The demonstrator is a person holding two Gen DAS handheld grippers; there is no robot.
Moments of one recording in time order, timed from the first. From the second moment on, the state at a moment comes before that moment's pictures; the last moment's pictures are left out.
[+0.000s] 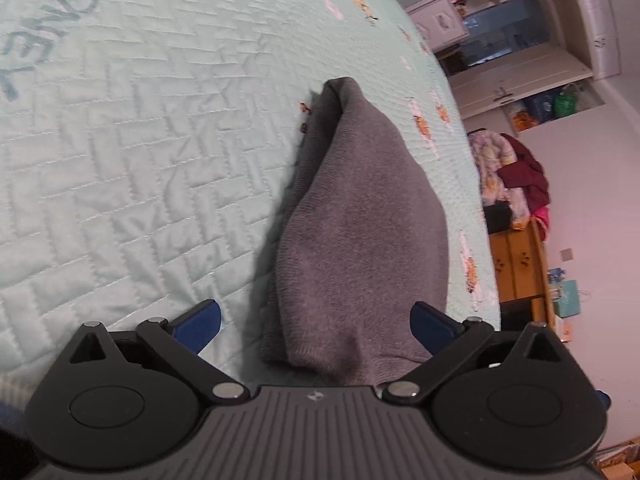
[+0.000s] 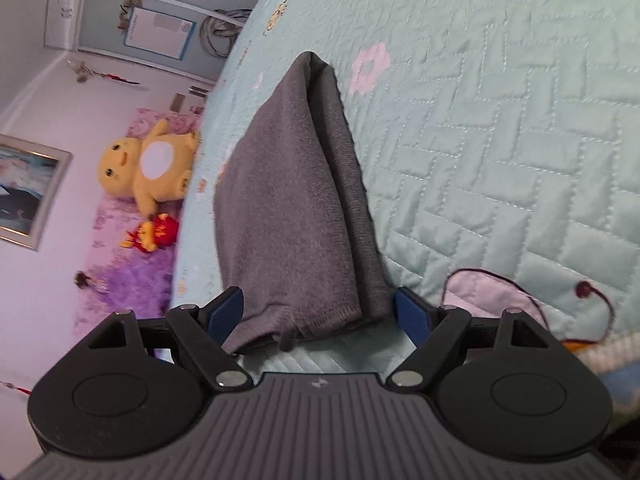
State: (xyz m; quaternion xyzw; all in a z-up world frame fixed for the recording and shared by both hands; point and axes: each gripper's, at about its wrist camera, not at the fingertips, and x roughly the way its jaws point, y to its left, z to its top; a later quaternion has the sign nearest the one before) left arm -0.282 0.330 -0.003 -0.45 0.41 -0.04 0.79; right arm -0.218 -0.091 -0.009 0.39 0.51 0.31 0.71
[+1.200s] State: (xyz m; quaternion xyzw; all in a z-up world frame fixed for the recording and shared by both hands) left arm -0.281 0.345 -0.020 -0.48 0.43 -0.07 0.76; right arm -0.231 -0.094 -0.007 0.38 0.49 0.30 0.73
